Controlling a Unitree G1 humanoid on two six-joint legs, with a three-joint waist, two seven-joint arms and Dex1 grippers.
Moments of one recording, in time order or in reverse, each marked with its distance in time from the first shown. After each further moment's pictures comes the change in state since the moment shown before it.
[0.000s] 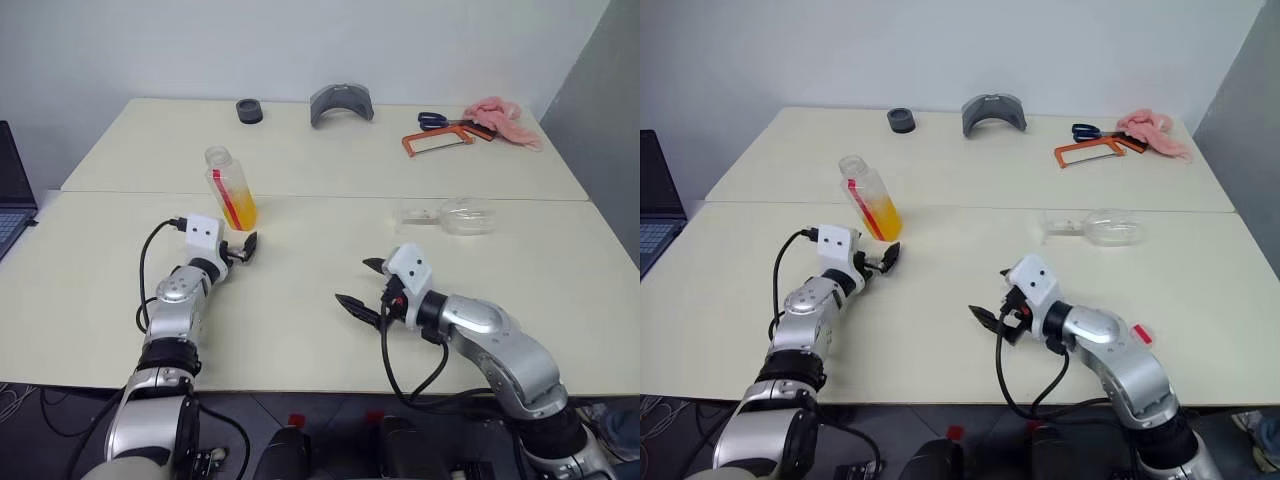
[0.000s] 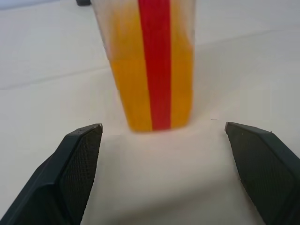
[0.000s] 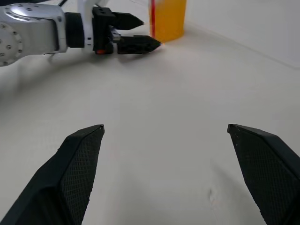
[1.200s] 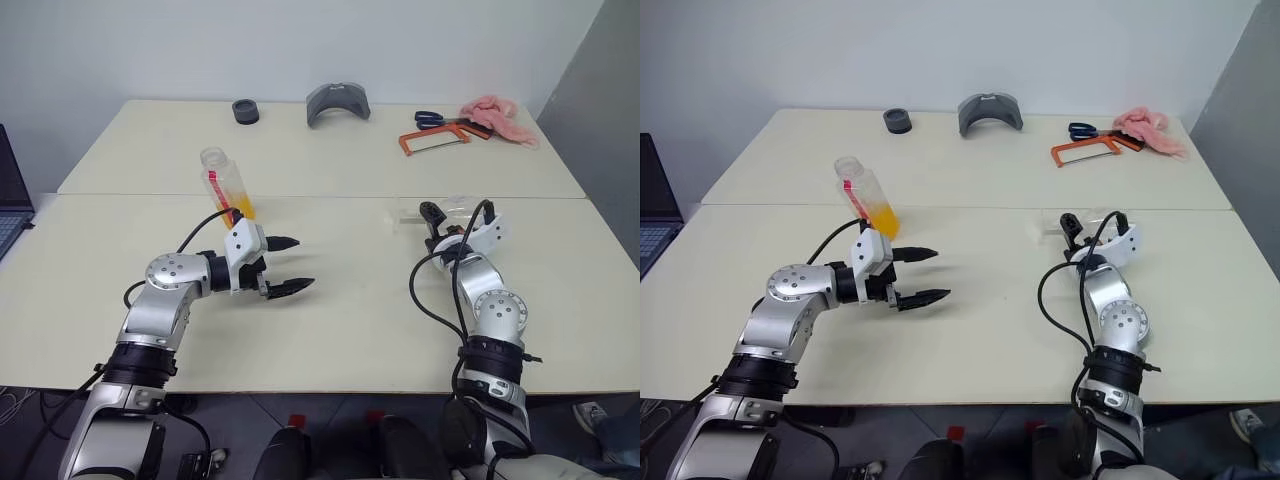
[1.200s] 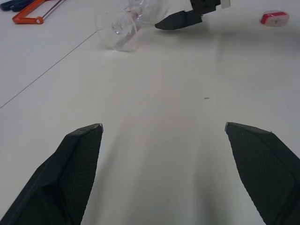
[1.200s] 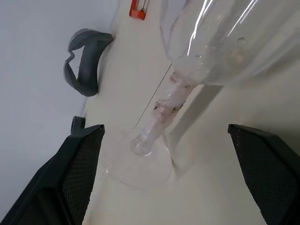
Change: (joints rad) left arm 0.037 0.164 -0.206 -0.410 -0.144 0.163 -0.722; right arm -0.411 0.495 -0.791 0.692 0.596 -0.140 -0.737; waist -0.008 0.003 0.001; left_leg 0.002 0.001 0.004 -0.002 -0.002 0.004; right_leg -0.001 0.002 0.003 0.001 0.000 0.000
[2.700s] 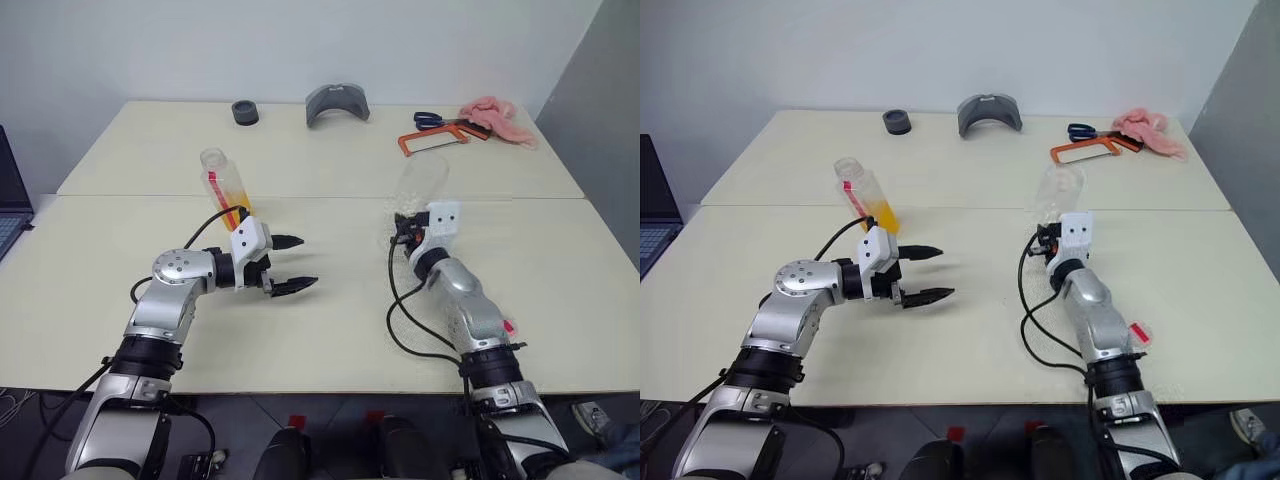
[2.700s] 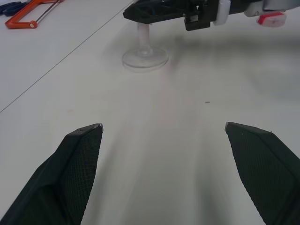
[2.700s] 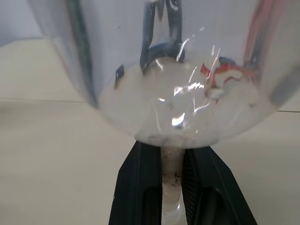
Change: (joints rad) left arm -0.037 -0.016 -0.020 0.047 0.014 -0.018 0.001; right arm 0.146 -0.260 0.627 0.053 -0.686 -0.401 0.388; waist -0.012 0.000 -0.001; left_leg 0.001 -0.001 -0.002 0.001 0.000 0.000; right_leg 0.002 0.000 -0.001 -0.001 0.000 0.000
